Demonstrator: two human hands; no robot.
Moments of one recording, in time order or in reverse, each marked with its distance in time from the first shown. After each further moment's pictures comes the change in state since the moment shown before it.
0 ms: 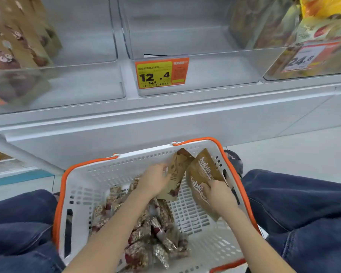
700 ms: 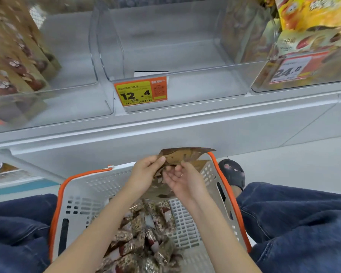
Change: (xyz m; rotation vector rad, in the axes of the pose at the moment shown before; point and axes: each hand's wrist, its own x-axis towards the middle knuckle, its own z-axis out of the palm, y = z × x) left_hand -0.022 0.071 -0.055 -0.714 0.210 0.038; right_hand -0.012 -0.089 -0.058 2.019 -0.427 0.215
